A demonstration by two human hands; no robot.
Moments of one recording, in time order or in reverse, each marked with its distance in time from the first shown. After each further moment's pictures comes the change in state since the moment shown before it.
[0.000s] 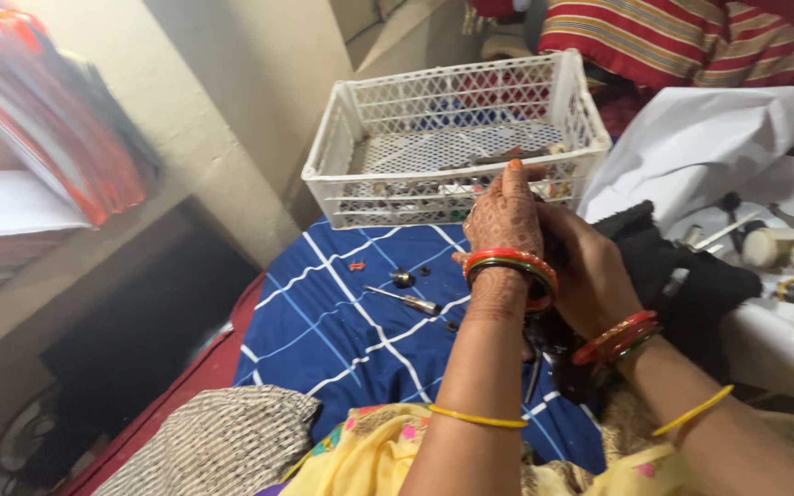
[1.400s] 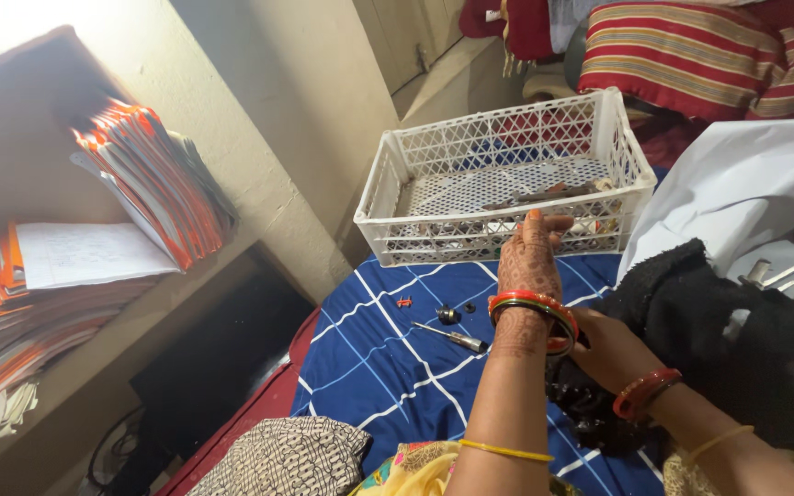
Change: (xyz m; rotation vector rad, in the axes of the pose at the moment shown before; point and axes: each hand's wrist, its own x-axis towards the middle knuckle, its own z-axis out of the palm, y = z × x) left_hand 0.000 0.002 -0.018 -0.182 -0.106 -0.030; right_hand -0.036 0.098 0.037 -0.114 -0.382 0.391
